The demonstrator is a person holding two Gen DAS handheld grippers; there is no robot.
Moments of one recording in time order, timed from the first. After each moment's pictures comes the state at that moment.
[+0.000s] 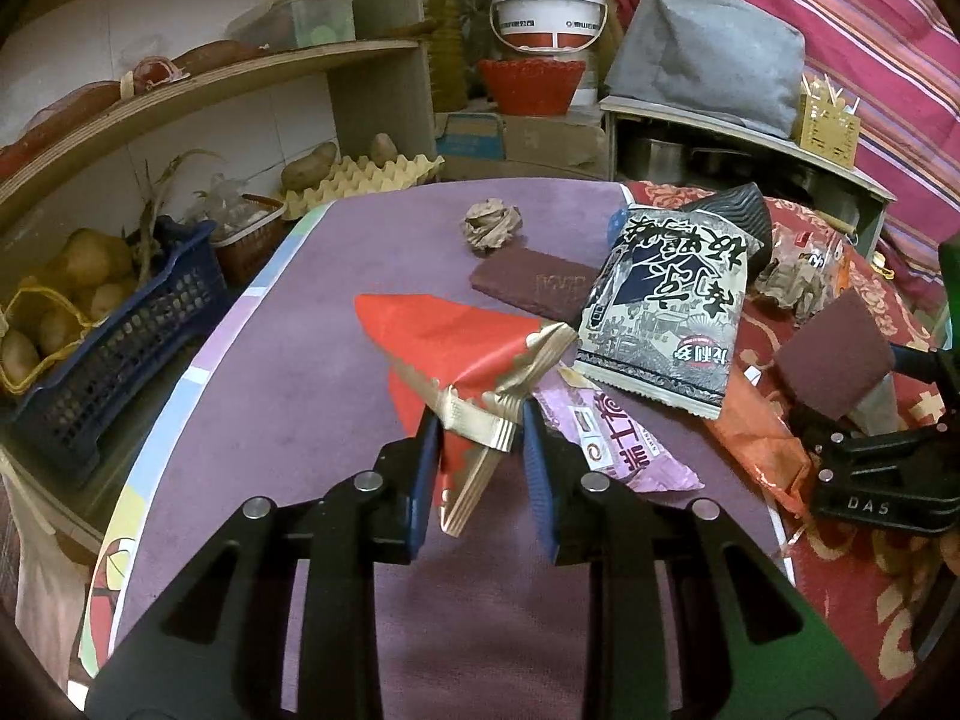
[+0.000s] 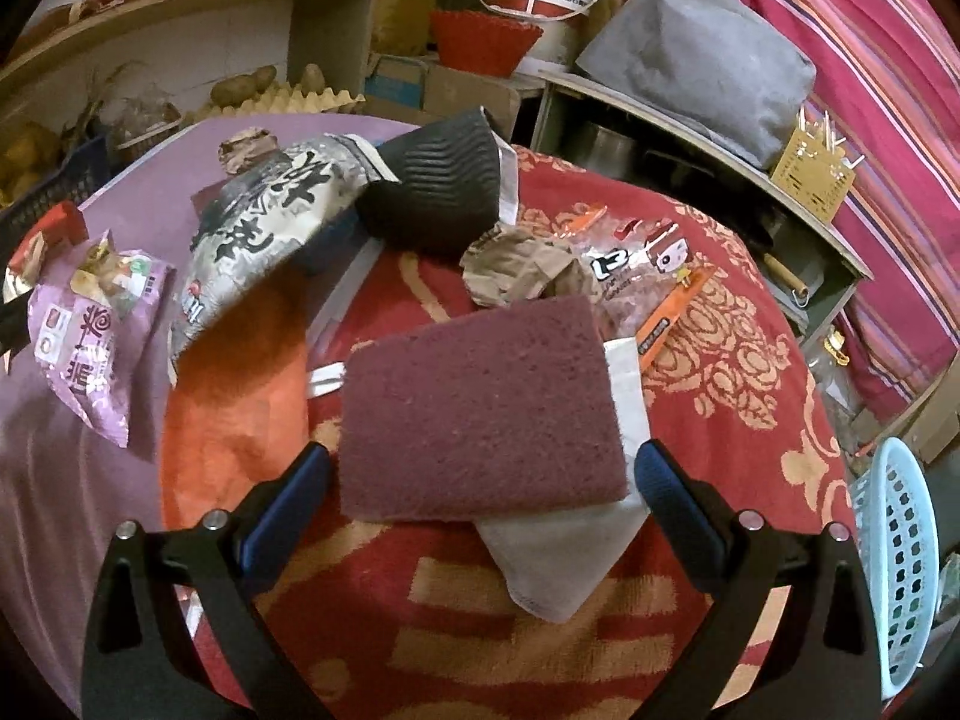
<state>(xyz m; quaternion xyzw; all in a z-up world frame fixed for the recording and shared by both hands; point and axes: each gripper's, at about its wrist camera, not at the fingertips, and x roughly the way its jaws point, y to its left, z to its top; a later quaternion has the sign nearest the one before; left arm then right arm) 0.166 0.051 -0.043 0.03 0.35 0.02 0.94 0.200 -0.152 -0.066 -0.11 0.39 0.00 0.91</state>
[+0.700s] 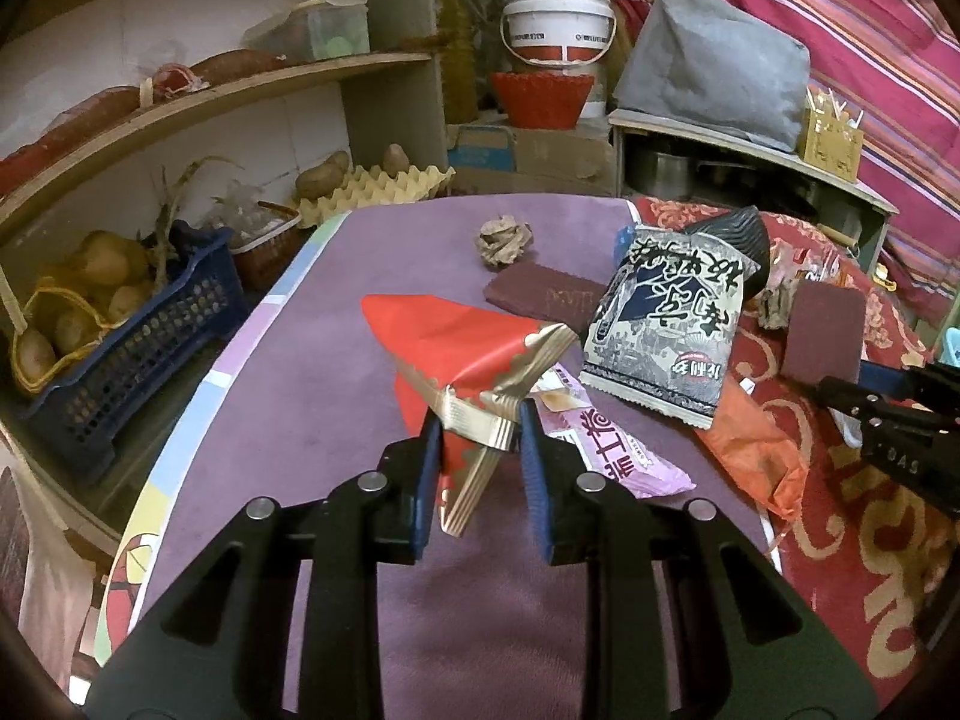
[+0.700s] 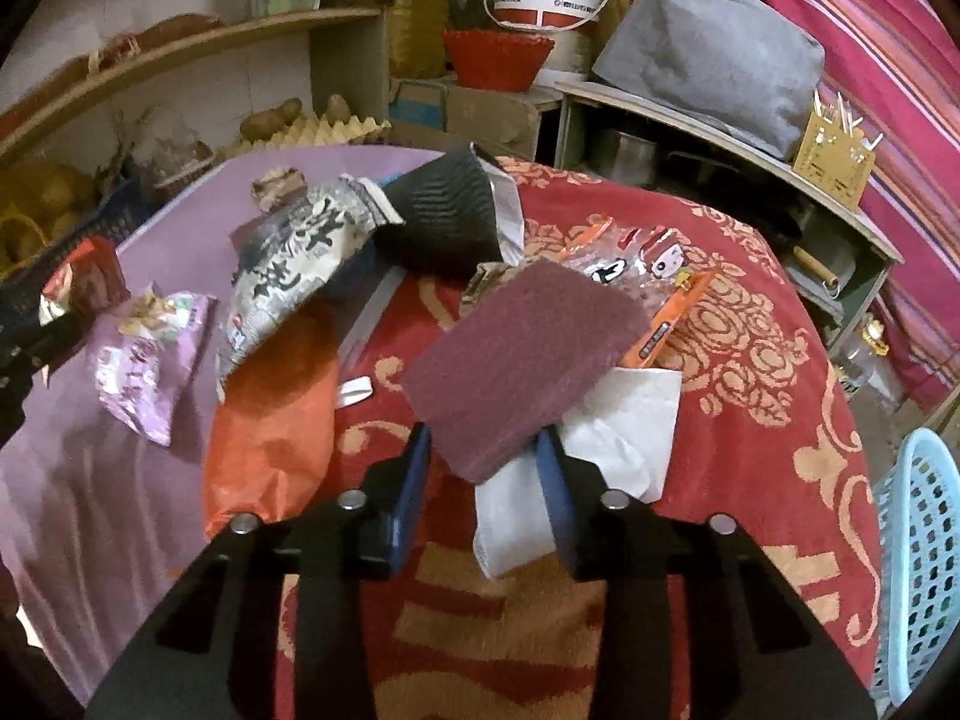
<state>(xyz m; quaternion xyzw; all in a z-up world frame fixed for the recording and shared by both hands) 0.151 0.057 -0.029 0.02 0.33 0.03 0.94 0.191 -0.177 -0.050 -0.04 0.38 0.06 0.92</state>
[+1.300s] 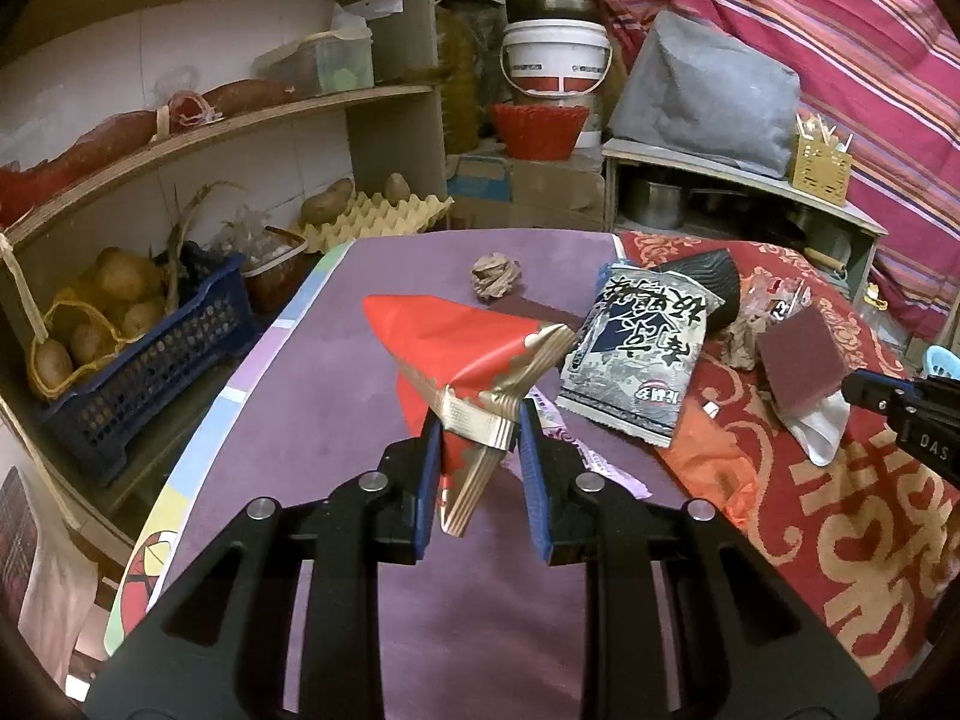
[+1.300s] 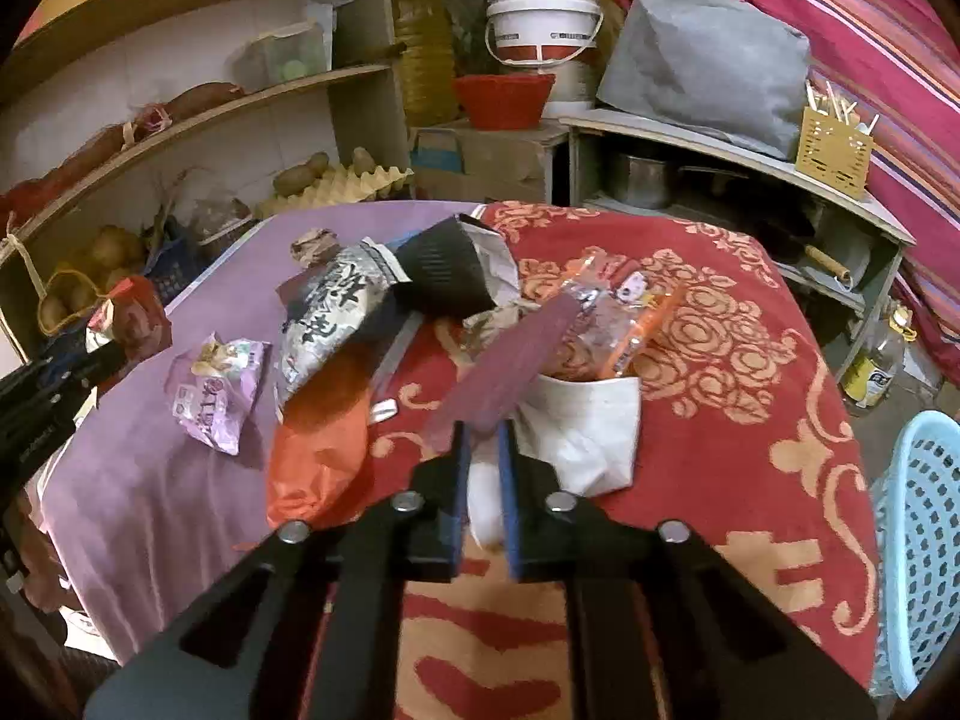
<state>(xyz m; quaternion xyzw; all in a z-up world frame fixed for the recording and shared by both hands) 0.129 0.047 -0.007 0.02 0.30 0.03 0.95 0.163 -0.209 -0.024 0.00 0.35 0.10 0.93</state>
